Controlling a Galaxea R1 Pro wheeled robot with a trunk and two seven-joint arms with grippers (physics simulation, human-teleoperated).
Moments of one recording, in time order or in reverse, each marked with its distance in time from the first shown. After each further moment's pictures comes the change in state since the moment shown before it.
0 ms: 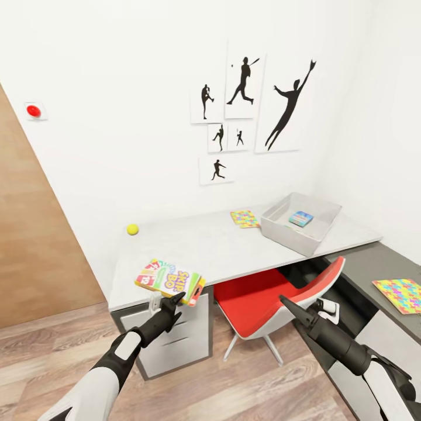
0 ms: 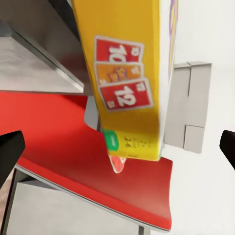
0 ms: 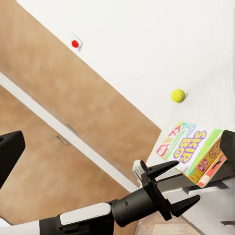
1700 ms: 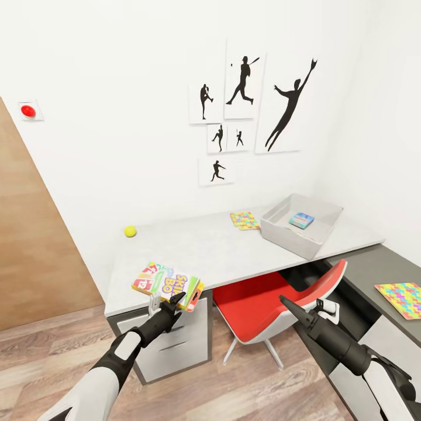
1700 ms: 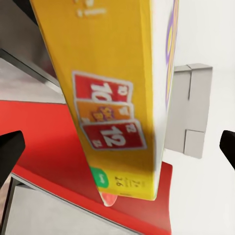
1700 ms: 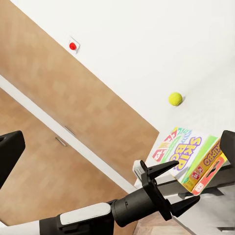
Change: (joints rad) left arm 0.000 0.001 -0.001 0.000 0.000 0.002 0.000; right arm 0.000 0.000 0.000 0.000 0.000 0.000 0.000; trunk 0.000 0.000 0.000
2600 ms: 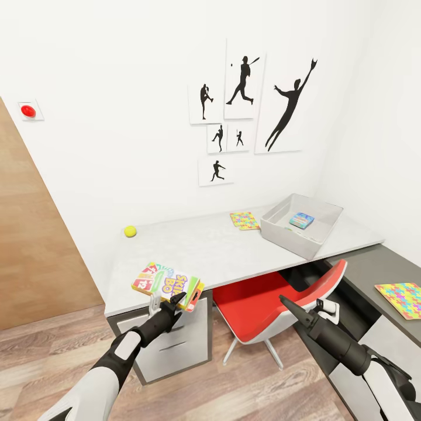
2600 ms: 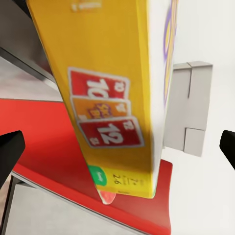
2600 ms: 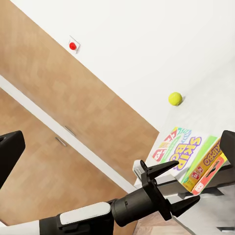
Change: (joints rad) left arm 0.000 0.000 -0.004 -0.004 -0.003 0.009 0.000; right arm 0.000 0.000 0.000 0.000 0.001 0.000 0.000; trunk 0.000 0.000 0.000
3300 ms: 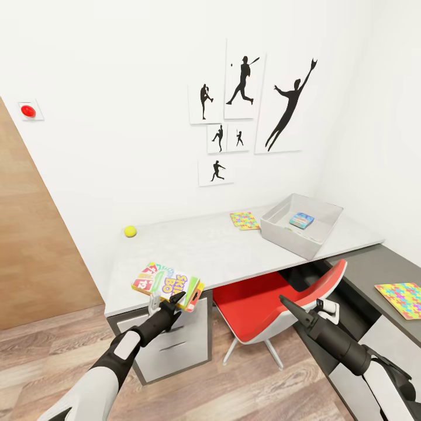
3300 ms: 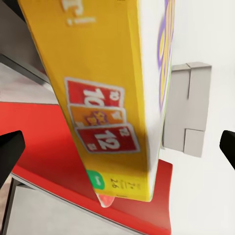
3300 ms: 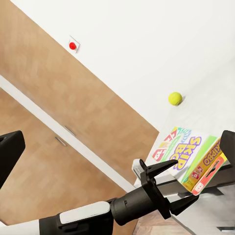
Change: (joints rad) left arm 0.000 0.002 -0.002 -0.005 0.000 -0.001 -0.001; right arm 0.000 0.000 0.000 0.000 0.001 0.000 0.000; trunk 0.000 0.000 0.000
